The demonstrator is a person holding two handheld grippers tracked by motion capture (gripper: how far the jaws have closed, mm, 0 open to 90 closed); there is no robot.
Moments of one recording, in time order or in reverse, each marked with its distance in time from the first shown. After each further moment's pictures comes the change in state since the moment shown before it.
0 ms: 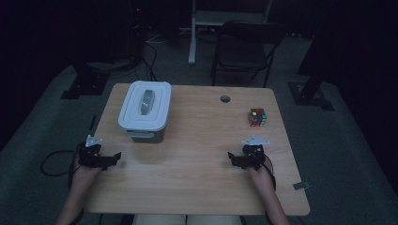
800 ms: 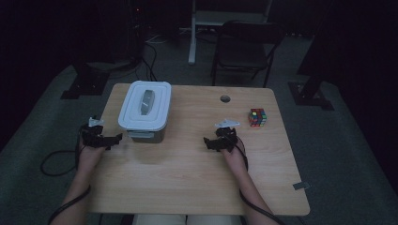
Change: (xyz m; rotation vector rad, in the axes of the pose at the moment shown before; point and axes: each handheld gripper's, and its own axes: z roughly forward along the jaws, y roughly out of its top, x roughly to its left) left arm 0.029 0.049 0.037 -0.057 0.034 -0.064; right arm 0.035 0.065 0.080 -0.011 0.084 -0.030
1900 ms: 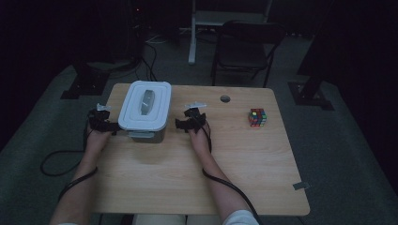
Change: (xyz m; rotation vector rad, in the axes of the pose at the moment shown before) left arm 0.003 0.043 0.038 0.012 0.000 0.020; right arm 0.050 0.083 0.096 -0.047 -0.003 0.114
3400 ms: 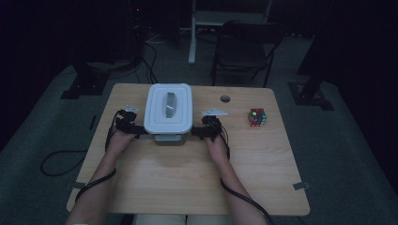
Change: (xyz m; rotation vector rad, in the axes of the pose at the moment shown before) left arm -0.089 0.014 0.018 0.086 -0.132 0.123; right arm -0.030 -0.029 -0.067 -0.077 0.074 -0.006
